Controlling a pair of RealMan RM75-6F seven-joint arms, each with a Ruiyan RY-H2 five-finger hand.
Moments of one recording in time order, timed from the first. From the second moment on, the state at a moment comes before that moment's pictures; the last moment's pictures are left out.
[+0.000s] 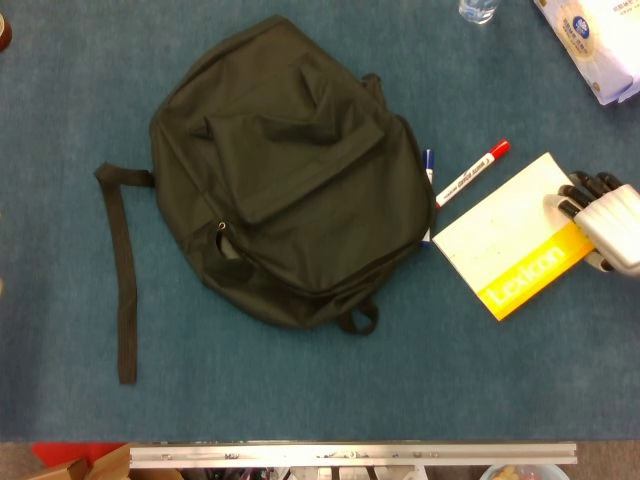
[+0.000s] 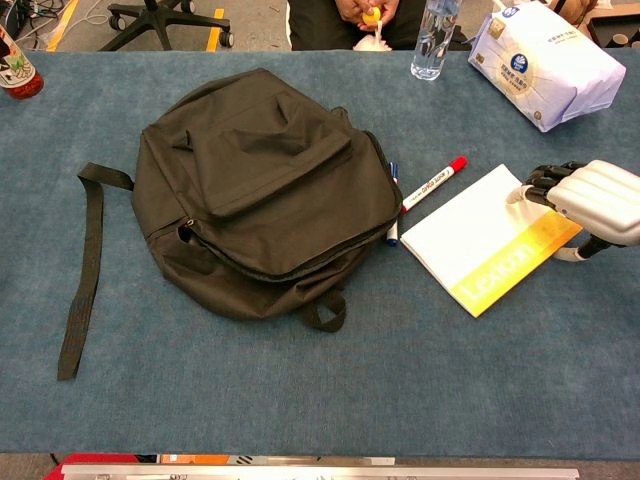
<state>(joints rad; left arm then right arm) -0.04 -1.11 -0.01 -1.67 1.52 1.52 0.10 0.43 -1.46 -0.09 -1.03 -1.70 1.10 -0.08</state>
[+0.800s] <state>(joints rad) -0.04 -1.10 -0.01 -1.66 1.52 1.52 0.07 0.48 -1.46 -0.07 -1.09 -1.67 1.08 -0.06</state>
